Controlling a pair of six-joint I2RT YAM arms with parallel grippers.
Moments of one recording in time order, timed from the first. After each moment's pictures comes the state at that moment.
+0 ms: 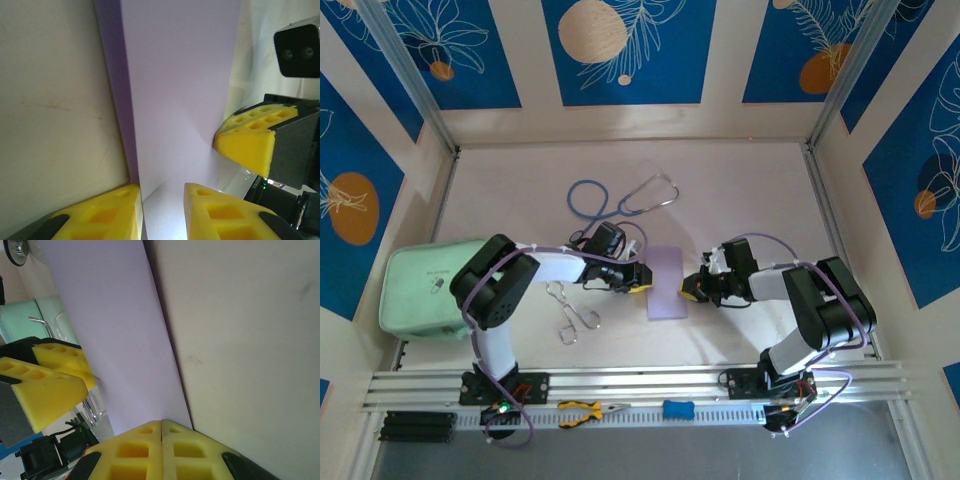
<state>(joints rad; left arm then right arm) -0.69 1.85 0.90 0.03 0.65 -0.84 0.28 1.56 0.43 0.11 -0.79 0.80</state>
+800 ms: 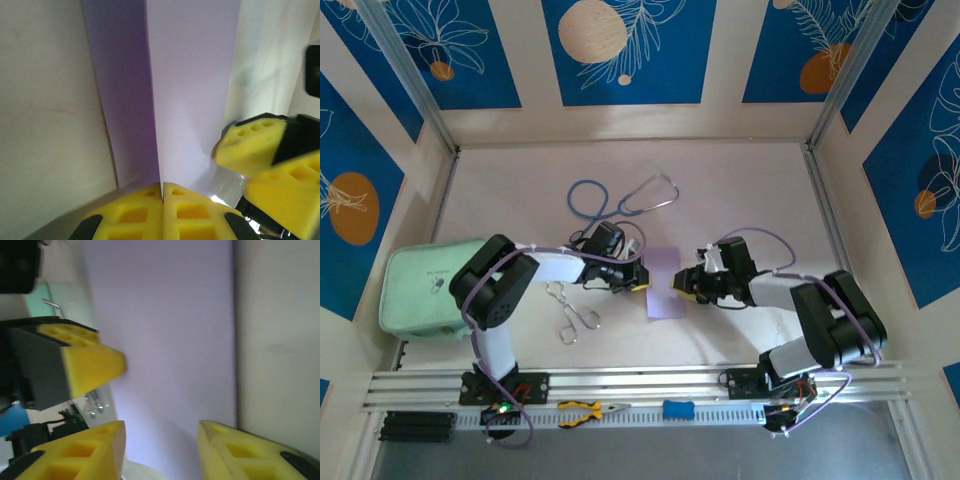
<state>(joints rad) -0.68 1.84 0.89 0.04 0.64 -0.89 0.36 1.41 0.42 0.10 -0.73 0.76</state>
